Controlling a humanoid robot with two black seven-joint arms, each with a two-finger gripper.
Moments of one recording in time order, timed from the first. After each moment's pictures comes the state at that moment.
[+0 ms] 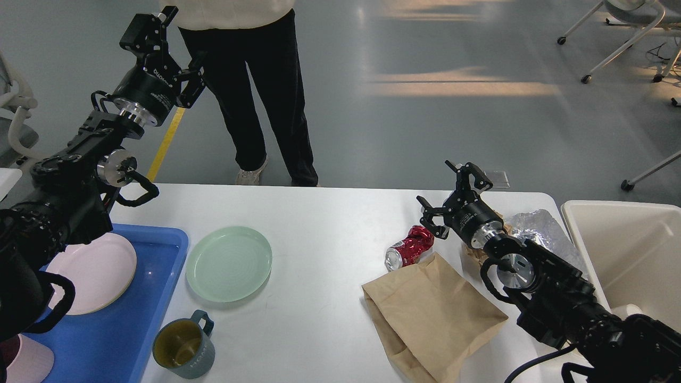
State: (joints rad) left arm -1.16 0.24 -0.20 -0.19 -0.04 -0.51 -0.61; right arm 0.69 -0.04 0.74 0.34 -0.12 0.49 0.22
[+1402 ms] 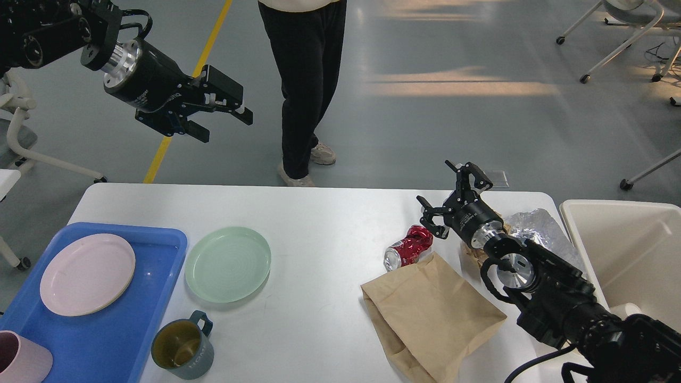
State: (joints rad) left arm -1.96 0.30 1.35 -0.74 0.10 -0.96 -0.61; right arm 0.69 -0.04 0.74 0.34 -0.12 0.49 0.22
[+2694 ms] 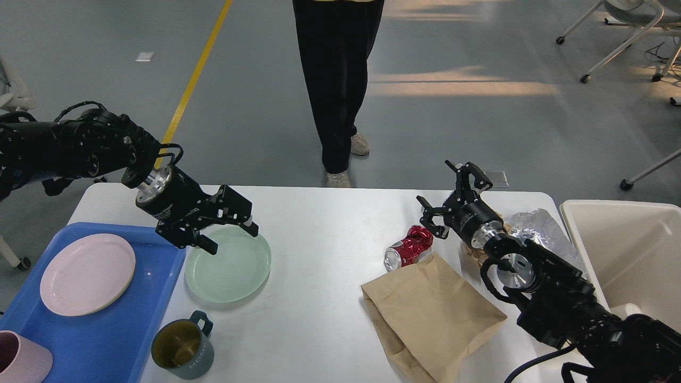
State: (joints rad) left arm -1.62 0.28 1.25 -0.79 0.15 -0.96 -0.55; right arm 0.69 -0.04 0.74 0.34 -0.12 0.49 0.22
